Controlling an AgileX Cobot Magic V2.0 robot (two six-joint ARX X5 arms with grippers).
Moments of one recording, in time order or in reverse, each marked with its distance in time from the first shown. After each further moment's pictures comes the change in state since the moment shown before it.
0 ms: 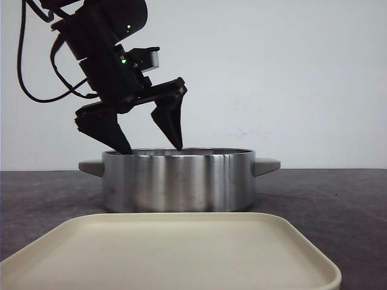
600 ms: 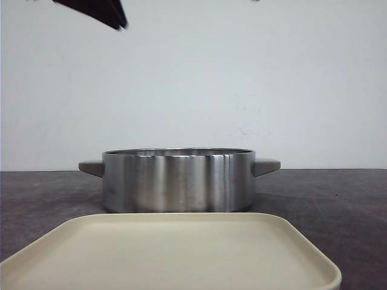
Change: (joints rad) left arm 0.005 -0.528 -0.084 -0.040 -0.158 -0.090; right arm 0.118 -0.029 -0.499 0.558 0.136 -0.162
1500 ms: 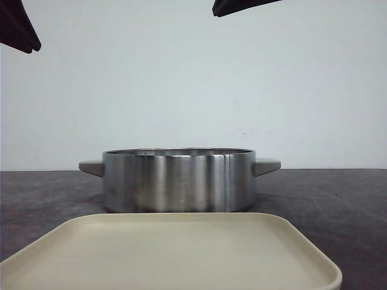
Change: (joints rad) left arm 0.040 -0.352 -0.346 -0.025 -0.003 -0.117; right arm 0.058 -0.009 -0.082 0.144 -0.049 0.000
